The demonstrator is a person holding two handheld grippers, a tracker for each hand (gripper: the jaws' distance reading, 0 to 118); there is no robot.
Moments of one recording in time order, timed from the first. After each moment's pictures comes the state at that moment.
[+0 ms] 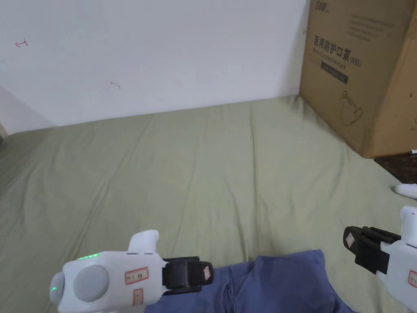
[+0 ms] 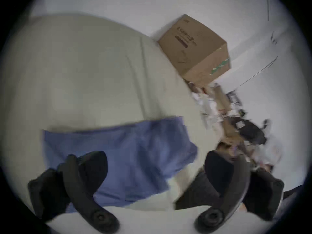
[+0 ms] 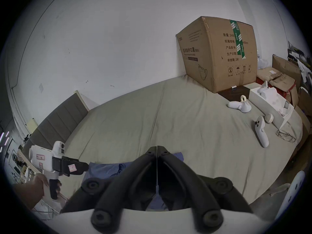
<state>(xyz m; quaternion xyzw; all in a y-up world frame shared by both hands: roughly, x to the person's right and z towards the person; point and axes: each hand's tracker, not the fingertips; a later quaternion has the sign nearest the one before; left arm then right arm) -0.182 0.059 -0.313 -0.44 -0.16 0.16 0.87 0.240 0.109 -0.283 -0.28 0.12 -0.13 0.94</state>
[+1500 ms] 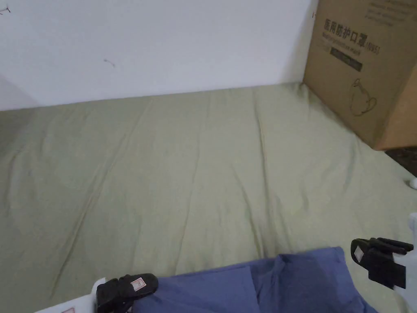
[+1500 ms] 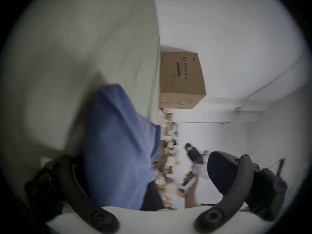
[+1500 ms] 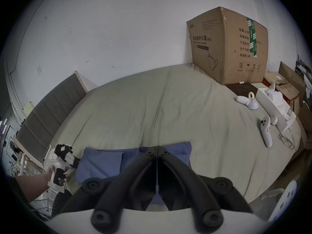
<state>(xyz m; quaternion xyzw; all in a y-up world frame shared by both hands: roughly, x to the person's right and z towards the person) -0.318 -0.137 -0.334 -0.39 -0.36 0.63 0.57 0.194 0.096 -0.301 -0.35 0.12 -0.07 0.93</state>
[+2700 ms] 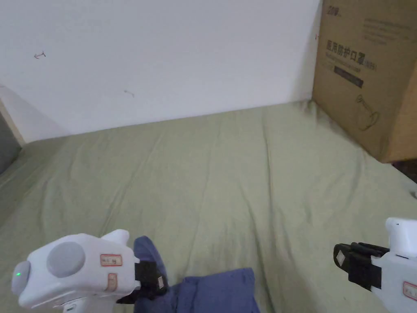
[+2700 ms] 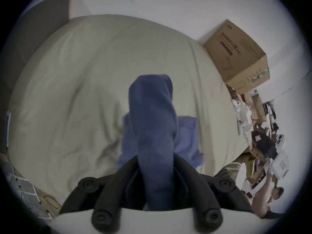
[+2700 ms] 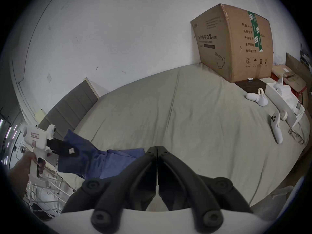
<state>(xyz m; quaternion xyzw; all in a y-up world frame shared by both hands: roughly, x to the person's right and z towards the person) -0.216 0.090 -0.325 -0.52 -0.07 0.23 0.82 0.211 0.104 -0.288 -0.32 0.17 -0.12 0.92</state>
